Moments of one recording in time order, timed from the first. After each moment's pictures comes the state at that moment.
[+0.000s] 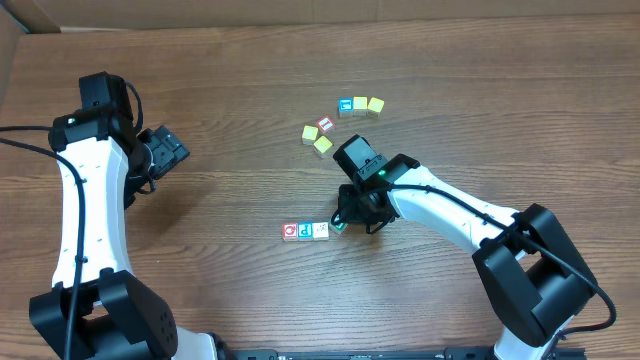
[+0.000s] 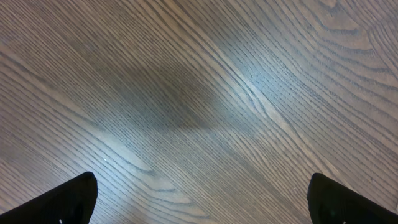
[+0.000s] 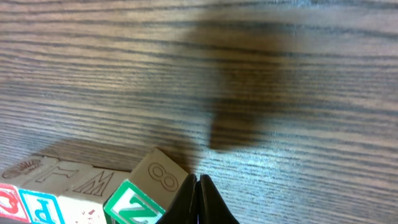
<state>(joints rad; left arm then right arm) 0.28 1.65 1.46 -1.16 -0.08 -0.52 0.68 1.88 1.20 -0.68 -0.14 0.69</state>
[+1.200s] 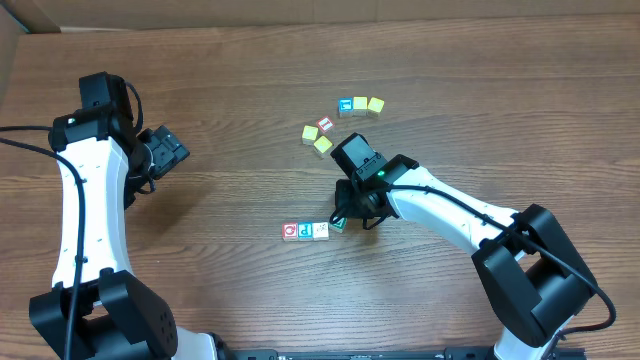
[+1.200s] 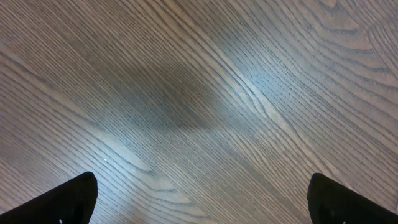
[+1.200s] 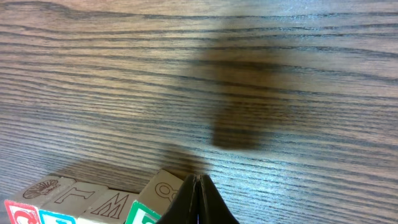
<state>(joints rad) 0.28 1.65 1.46 -1.16 -0.08 -0.52 0.68 1.88 1.20 -0.61 -0.11 0.69</state>
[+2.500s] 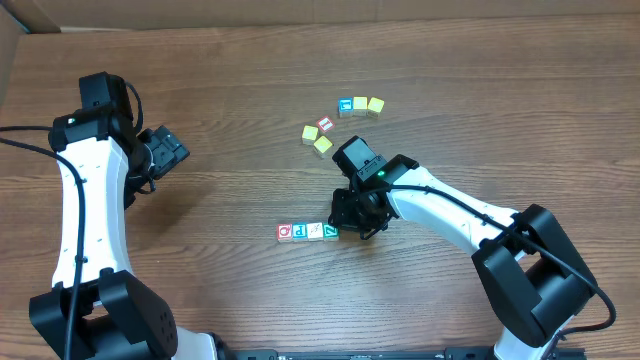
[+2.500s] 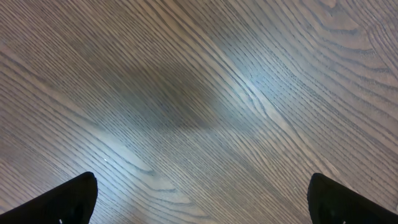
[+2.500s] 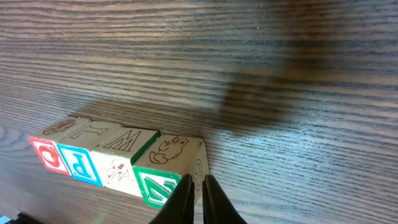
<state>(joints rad) 0.28 1.65 1.46 -1.16 -0.08 -0.52 0.68 1.88 1.20 -0.68 -0.32 0.74</state>
